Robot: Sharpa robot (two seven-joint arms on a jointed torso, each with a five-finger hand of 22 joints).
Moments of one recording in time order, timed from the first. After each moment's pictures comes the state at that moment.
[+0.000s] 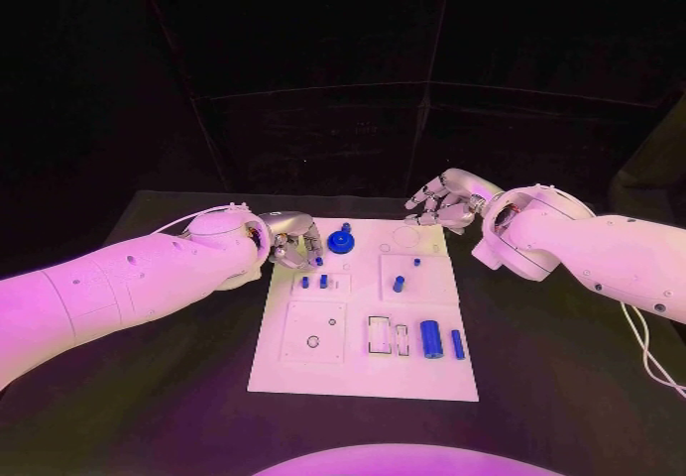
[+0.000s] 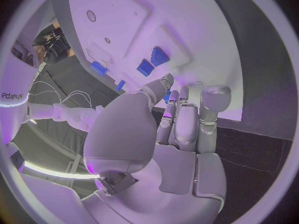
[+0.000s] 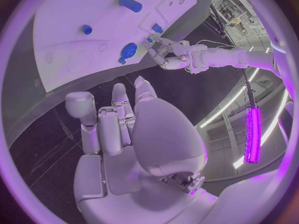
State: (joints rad) left arm 1.19 -0.65 -0.06 1.23 -1.43 -0.05 -0.02; left_hand 1.33 -0.13 0.49 -0.08 0.05 0.93 0.16 0.15 0.06 0.97 0.10 0.30 0.06 1.45 0.00 1.33 1.02 0.13 1.38 0.10 0.99 0.96; right arm 1.24 -0.80 -0.02 1.43 -1.09 -0.30 -0.11; right_hand 1.47 0.02 -0.16 0.20 0.36 0.93 0.15 0.15 0.07 1.00 0.06 0.80 0.71 1.47 -0.01 1.39 1.29 0.12 1.25 0.09 1.22 0.82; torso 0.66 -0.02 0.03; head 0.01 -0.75
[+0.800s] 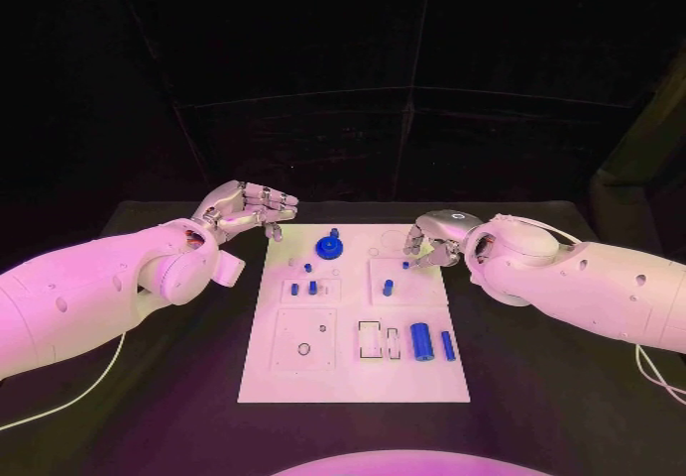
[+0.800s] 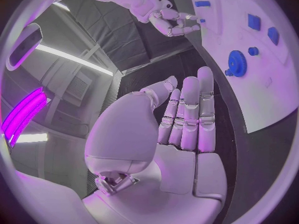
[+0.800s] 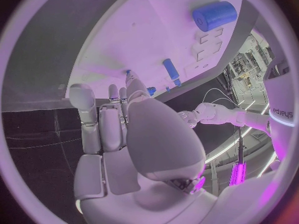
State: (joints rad) left arm 1.20 -0.81 -0.06 1.33 -0.28 -0.17 0.36; left_hand 1.34 -0.10 0.49 -0.07 0.05 0.97 0.19 0.15 0.07 0.95 0.12 0.34 0.07 1.17 0.03 0.98 0.49 0.18 1.14 0.12 0.64 0.68; right arm 1.15 -0.79 -0.03 1.41 -1.62 -0.19 -0.14; right_hand 1.62 0.00 -0.10 0.19 0.22 1.00 0.15 0.11 0.07 1.01 0.09 0.28 0.20 1.47 0.00 1.34 1.23 0.13 1.24 0.10 1.16 0.74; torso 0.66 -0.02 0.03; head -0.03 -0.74
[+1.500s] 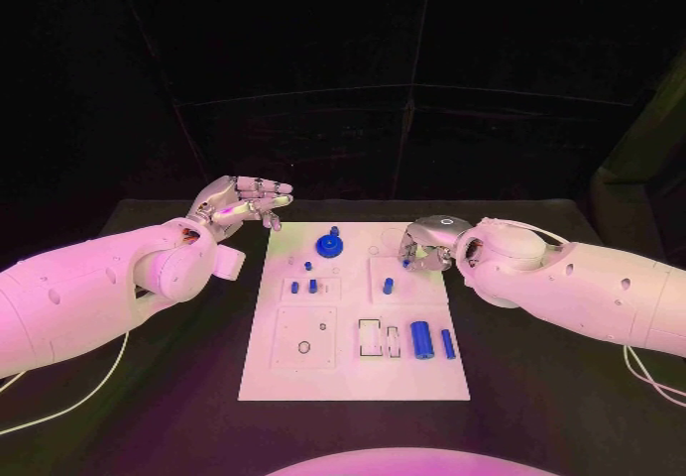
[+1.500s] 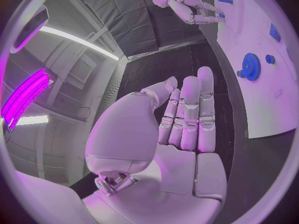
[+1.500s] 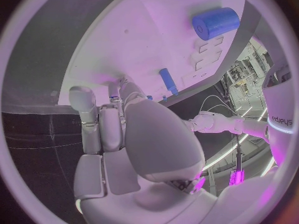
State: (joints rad) left arm 1.20 -0.82 -0.06 1.34 -0.13 -0.16 0.40; left_hand 1.34 -0.09 0.49 -0.07 0.05 0.97 0.19 0.16 0.07 0.96 0.12 0.36 0.07 1.17 0.03 0.98 0.48 0.18 1.14 0.12 0.64 0.67; right arm 1.14 -0.75 -0.02 1.39 -1.68 -0.14 -0.14; right_hand 1.66 0.01 0.03 0.17 0.15 1.05 0.15 0.10 0.07 1.10 0.08 0.22 0.10 1.47 0.00 1.33 1.21 0.13 1.26 0.10 1.17 0.77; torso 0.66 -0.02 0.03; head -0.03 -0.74
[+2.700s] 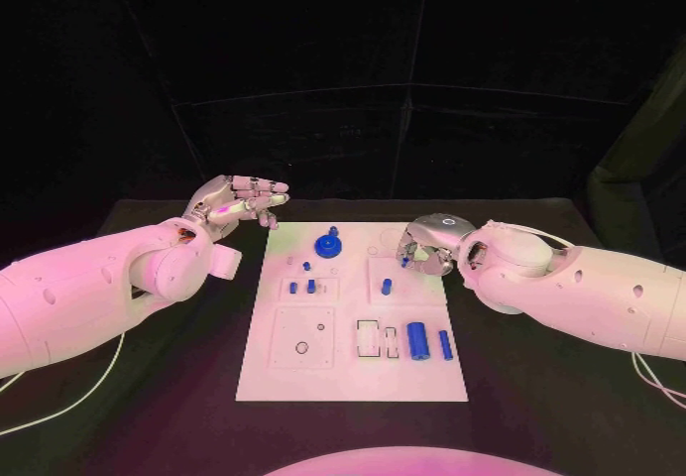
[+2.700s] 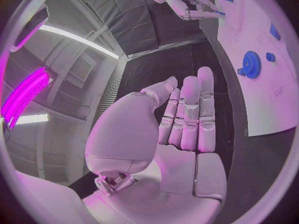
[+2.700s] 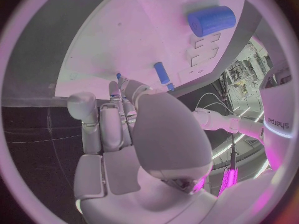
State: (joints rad) left arm 1.20 -0.82 -0.06 1.33 -0.11 -0.16 0.40; left_hand 1.34 -0.09 0.49 -0.08 0.05 0.98 0.19 0.17 0.07 0.96 0.12 0.36 0.07 1.16 0.03 0.98 0.48 0.18 1.14 0.13 0.64 0.67; right arm 1.13 -0.80 -0.02 1.48 -1.70 -0.22 -0.16; right_hand 1.52 -0.11 0.45 0.05 0.13 1.12 0.15 0.07 0.07 1.20 0.07 0.15 0.07 1.47 -0.01 1.33 1.19 0.13 1.29 0.09 1.23 0.85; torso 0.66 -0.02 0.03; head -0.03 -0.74
